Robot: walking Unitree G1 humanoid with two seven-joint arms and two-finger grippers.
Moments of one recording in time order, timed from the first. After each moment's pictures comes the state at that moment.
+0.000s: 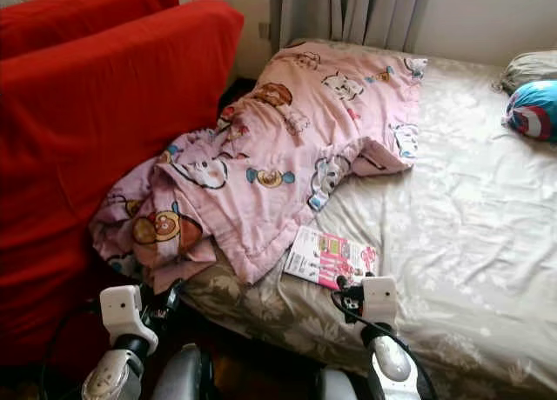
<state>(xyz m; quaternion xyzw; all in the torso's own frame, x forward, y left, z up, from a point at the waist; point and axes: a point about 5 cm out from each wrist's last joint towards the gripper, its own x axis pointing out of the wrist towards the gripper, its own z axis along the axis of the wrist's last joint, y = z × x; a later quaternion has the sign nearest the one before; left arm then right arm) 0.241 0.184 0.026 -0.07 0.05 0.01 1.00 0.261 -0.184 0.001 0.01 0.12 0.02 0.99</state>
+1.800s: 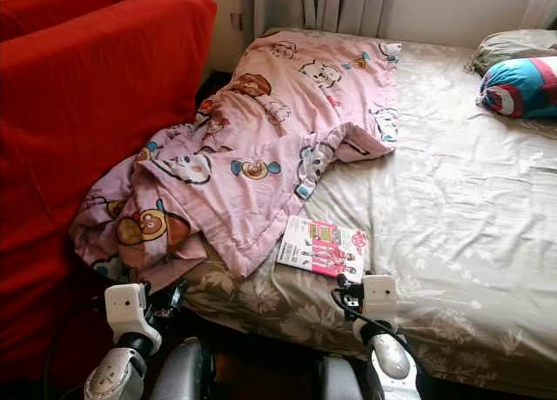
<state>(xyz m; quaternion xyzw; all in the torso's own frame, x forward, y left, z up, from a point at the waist) 0.241 0.179 0.029 -0.07 0.06 0.00 1.00 0.263 -0.183 0.001 0.01 0.12 0.02 0.99</state>
